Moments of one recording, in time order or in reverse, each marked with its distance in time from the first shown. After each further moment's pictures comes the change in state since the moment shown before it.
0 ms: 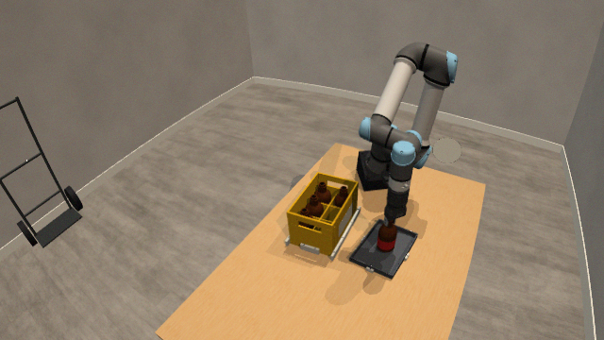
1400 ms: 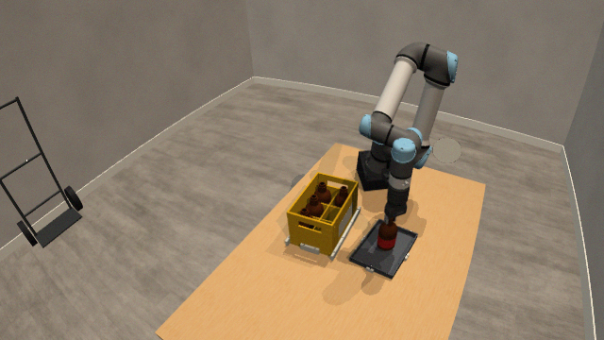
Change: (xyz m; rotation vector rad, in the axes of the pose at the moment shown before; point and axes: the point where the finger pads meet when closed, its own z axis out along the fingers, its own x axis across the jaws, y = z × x) arm 0.000 0.000 -0.010 0.000 0.000 0.000
